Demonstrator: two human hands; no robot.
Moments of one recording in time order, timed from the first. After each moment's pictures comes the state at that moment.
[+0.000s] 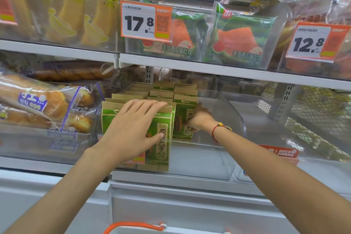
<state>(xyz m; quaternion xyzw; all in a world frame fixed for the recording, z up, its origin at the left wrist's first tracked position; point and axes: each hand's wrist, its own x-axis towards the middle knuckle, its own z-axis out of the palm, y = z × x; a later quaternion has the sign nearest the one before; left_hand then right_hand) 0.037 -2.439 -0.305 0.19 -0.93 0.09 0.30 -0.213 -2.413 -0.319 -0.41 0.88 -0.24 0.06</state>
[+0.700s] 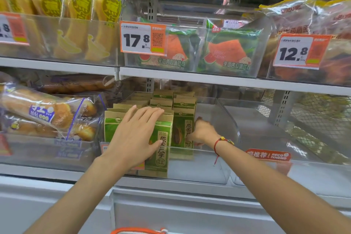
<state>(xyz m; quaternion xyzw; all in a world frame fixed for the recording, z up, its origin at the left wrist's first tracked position) 0.031 -2.427 -0.304 0.21 -0.92 0.14 0.30 -0.182 -2.365 -0.307 -0.43 0.87 -0.24 0.09</state>
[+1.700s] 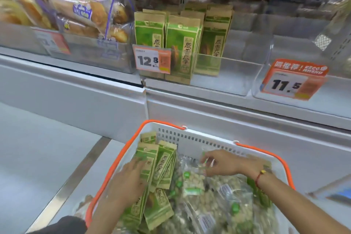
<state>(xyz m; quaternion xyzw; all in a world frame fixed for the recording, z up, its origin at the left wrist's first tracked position) 0.176 -2.278 -0.567 0.48 -0.86 -0.20 -0.02 -0.109 -2.196 -0.504 -0.63 0.70 0.03 0.35</state>
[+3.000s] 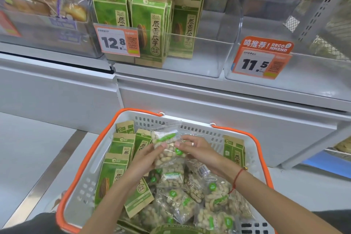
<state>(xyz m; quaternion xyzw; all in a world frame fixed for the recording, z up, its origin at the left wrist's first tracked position) 0.088 -2.232 -0.525 0.44 -0.55 -0.69 0.14 -0.081 -2.162 -0.512 -0.37 0.70 -0.36 0.50</state>
